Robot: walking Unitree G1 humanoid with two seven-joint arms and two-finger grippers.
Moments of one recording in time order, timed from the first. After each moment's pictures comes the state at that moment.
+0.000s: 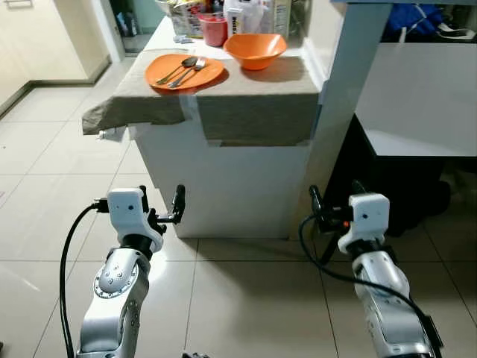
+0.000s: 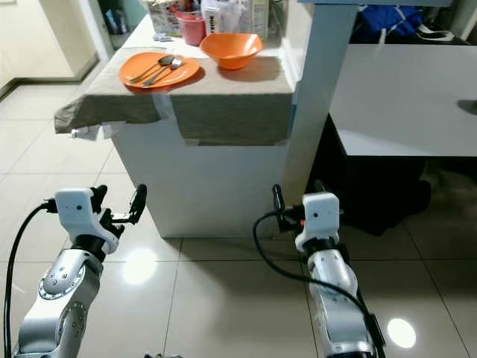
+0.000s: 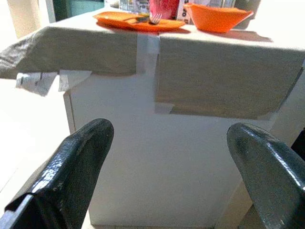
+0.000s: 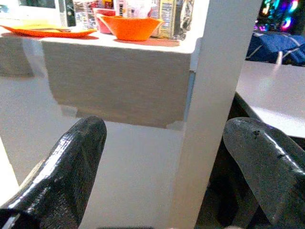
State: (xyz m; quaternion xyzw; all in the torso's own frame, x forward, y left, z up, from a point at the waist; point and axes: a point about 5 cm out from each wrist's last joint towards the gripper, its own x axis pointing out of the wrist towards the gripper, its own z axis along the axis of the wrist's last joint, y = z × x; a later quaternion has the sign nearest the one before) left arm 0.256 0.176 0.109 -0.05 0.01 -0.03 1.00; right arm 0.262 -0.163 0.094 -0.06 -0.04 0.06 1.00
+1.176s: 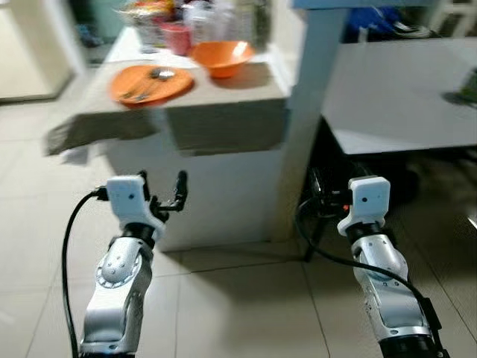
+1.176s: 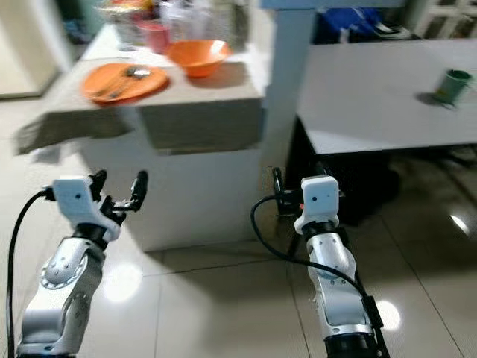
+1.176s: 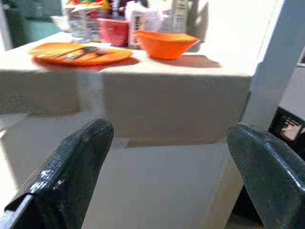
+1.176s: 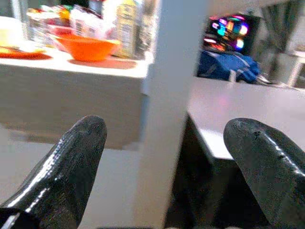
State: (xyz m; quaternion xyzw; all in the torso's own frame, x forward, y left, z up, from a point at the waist) left arm 0.267 0.168 0.129 -0.05 -0.03 -0.04 1.00; right arm 0.280 -0.164 0.115 -0.08 -0.07 0.04 0.99
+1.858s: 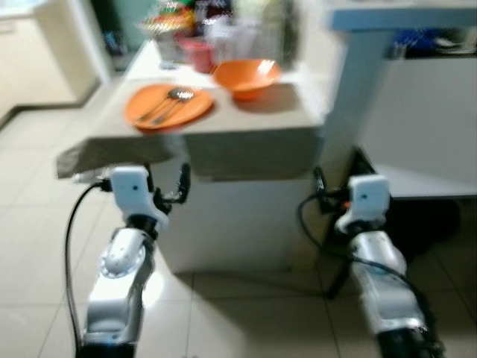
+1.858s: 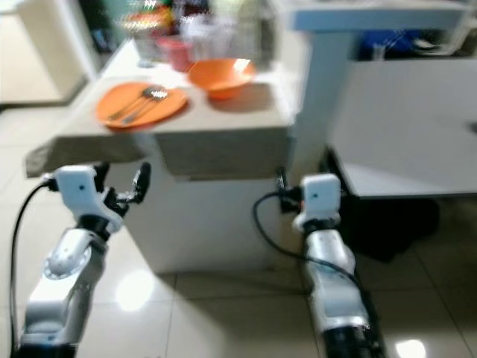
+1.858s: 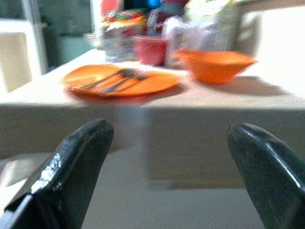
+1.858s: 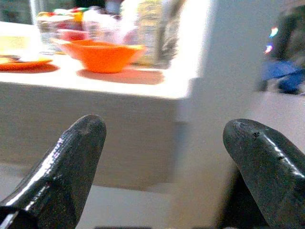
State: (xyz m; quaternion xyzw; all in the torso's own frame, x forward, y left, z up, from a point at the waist) left arm 0.271 0.177 0.131 -0.04 -0.03 -0.02 1.00; right arm 0.287 -0.148 0.108 -0.06 -0.07 0.05 0.99
